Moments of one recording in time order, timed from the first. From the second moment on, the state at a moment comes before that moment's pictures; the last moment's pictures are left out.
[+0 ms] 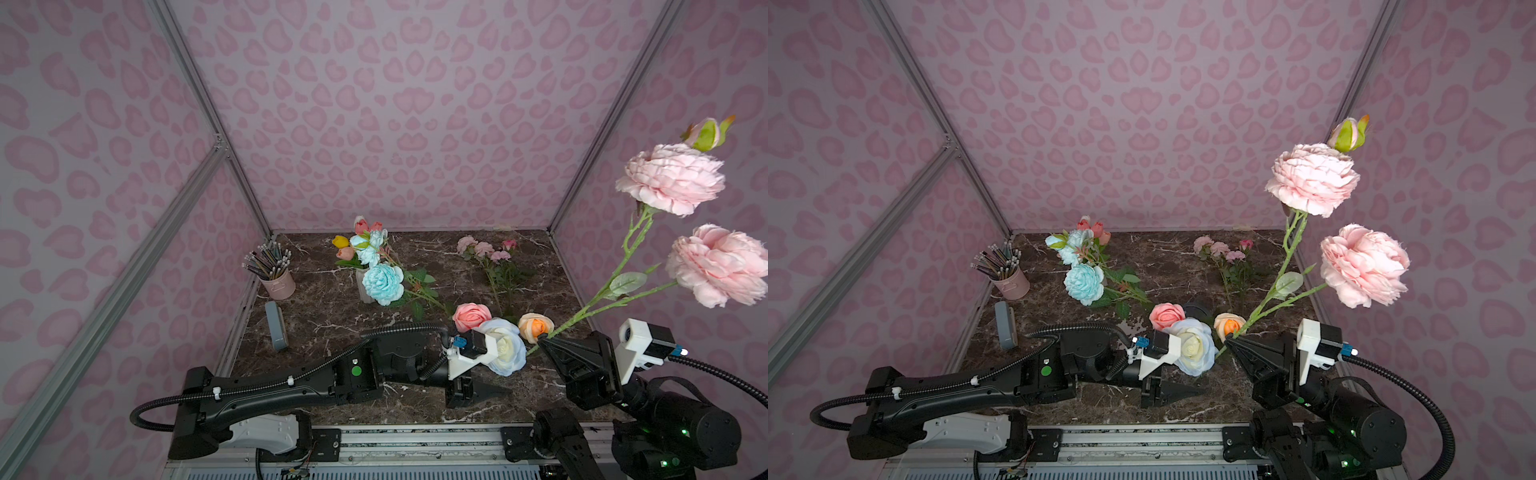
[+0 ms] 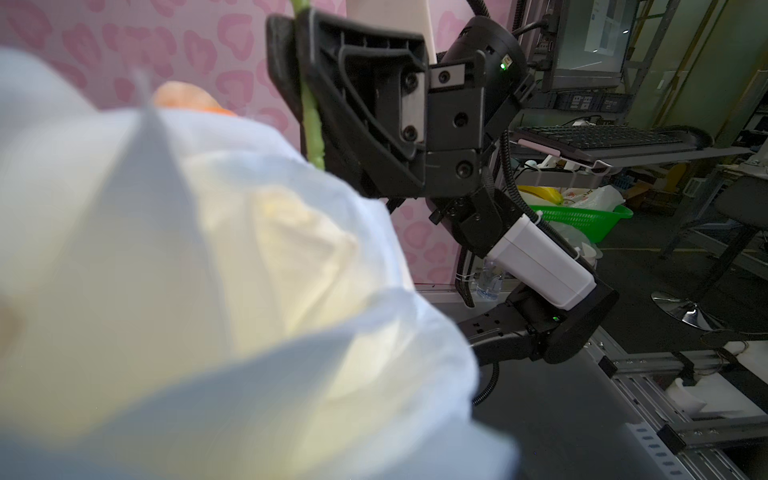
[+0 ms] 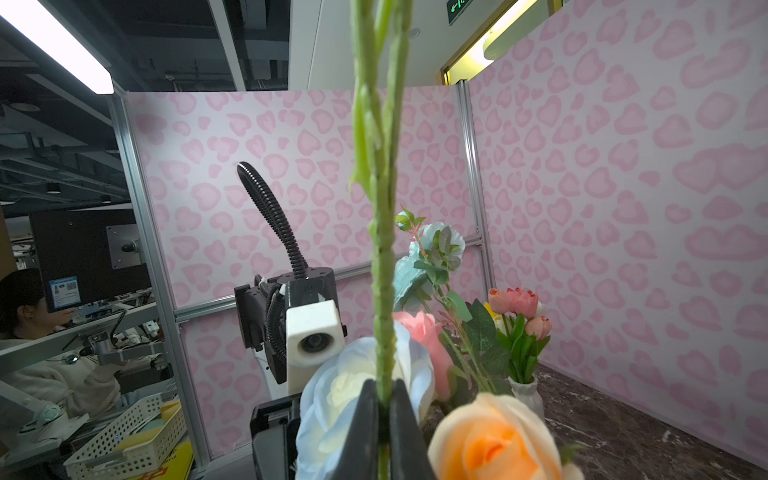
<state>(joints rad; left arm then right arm) -1.36 1.22 1.10 0.05 0.32 -0.03 0.13 0.25 0.82 0.06 -0.91 0.72</state>
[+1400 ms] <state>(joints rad) -1.36 0.77 0.83 -0.24 0.09 0.05 0.14 1.18 1.49 -0.44 -0.45 0.42</state>
